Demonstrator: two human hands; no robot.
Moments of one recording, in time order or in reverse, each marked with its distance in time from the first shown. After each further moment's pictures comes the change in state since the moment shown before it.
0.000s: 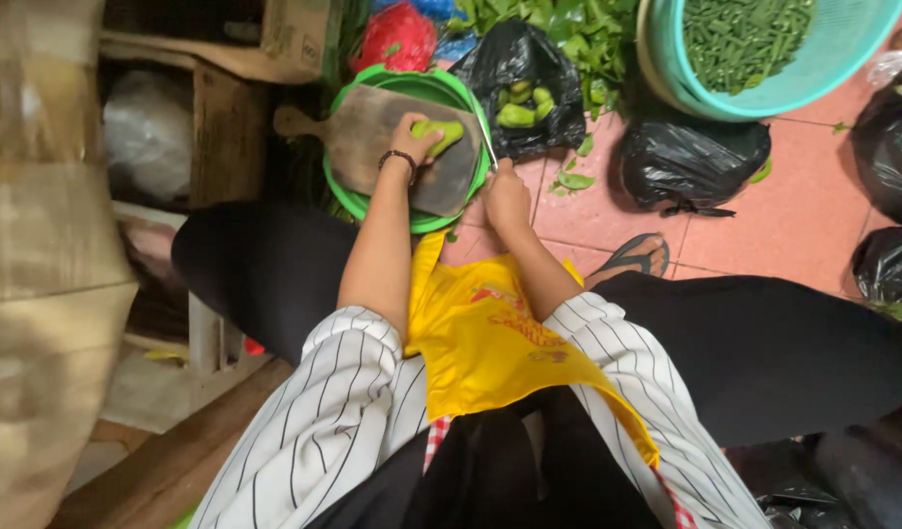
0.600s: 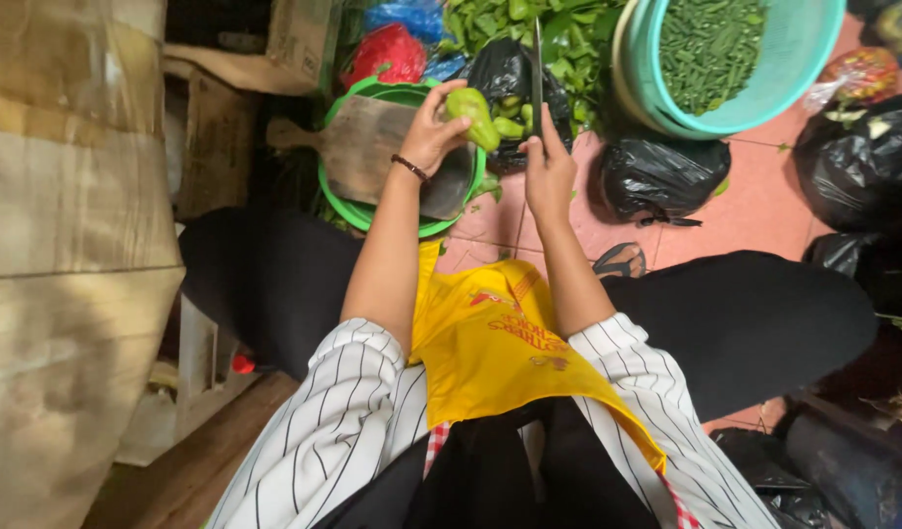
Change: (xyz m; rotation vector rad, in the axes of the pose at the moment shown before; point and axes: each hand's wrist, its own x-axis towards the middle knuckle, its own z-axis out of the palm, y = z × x) left_hand -0.093 0.127 0.060 -0.460 -0.460 0.314; right_hand 0.005 -0.028 -0.104 0.492 0.330 -0.276
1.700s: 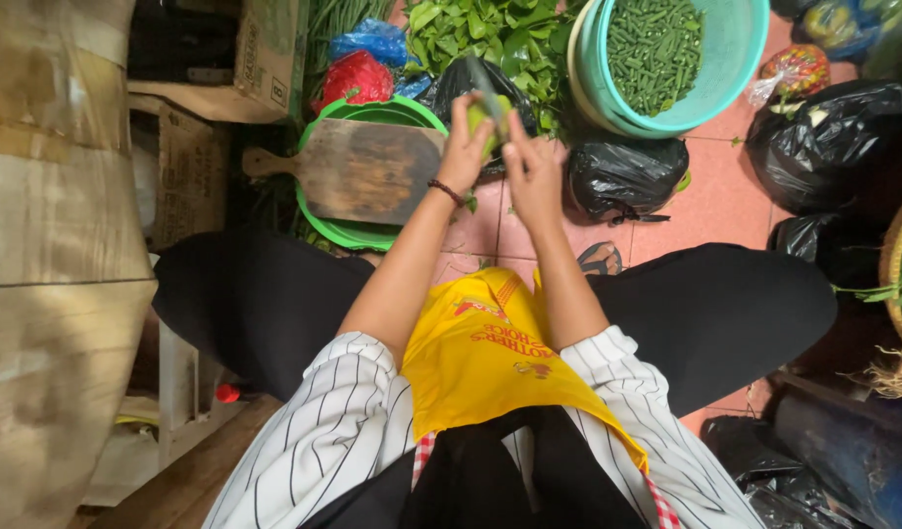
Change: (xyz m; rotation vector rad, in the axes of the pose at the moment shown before) left_hand 0.024 -0.052 0.088 0.504 0.036 0.357; right_hand -0.002 -0.025 -0.038 -0.311 -0.005 -0.303
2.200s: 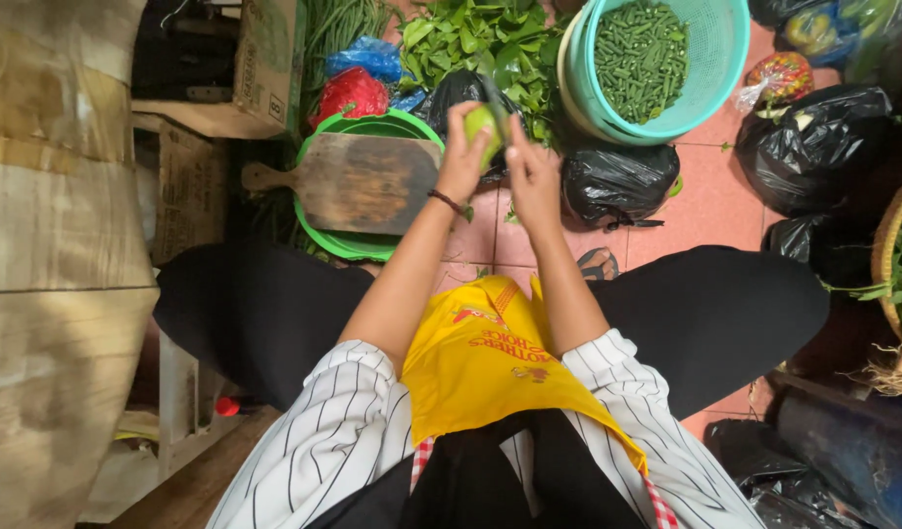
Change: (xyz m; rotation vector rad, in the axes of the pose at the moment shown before) left_hand 0.002 0.015 0.007 0.059 0.001 0.052; right_hand 0.004 0.006 -0.004 0.024 -0.019 0.100
